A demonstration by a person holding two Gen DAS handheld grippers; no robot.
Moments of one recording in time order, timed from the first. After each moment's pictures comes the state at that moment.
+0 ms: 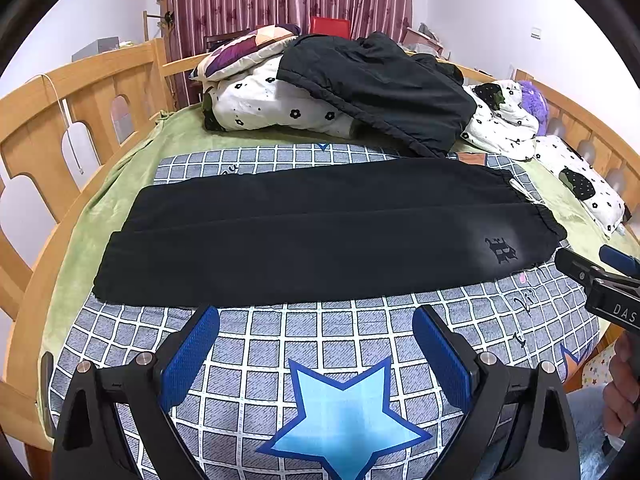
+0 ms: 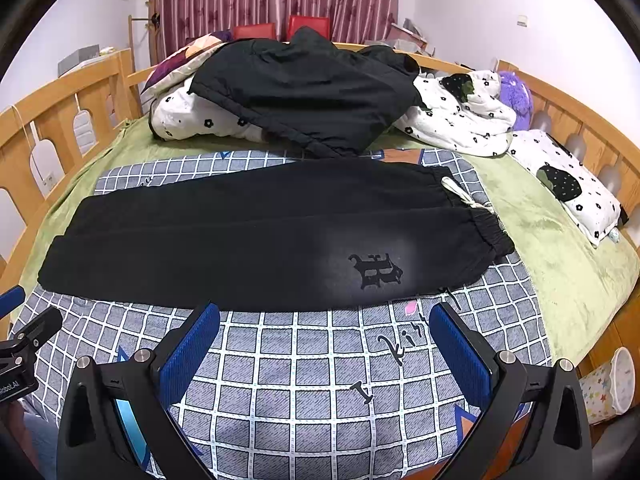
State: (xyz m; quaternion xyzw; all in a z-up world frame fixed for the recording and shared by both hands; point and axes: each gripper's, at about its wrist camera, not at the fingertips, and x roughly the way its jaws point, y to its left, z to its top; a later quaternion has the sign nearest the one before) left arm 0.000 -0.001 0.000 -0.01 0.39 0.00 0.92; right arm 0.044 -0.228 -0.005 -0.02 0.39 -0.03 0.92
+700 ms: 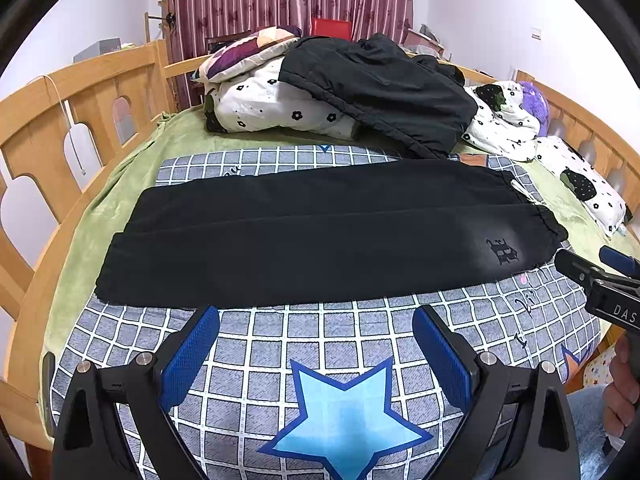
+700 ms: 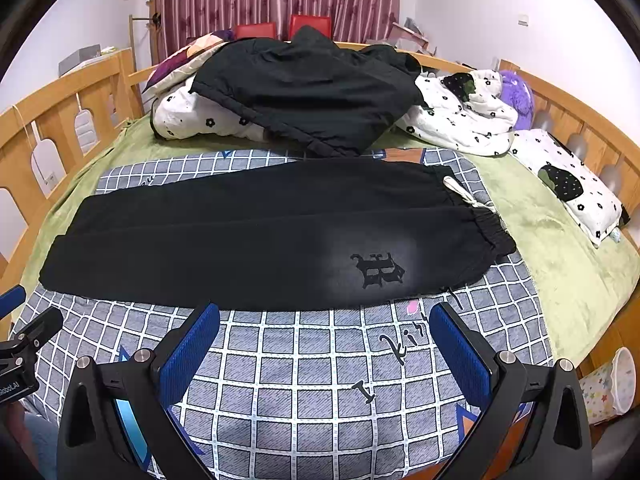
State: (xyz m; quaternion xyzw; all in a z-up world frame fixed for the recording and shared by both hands) left arm -0.004 -0.005 0.005 -0.01 0.38 0.01 0.92; right arm 0.044 -0.226 -0.004 -0.02 0.39 -0.03 0.92
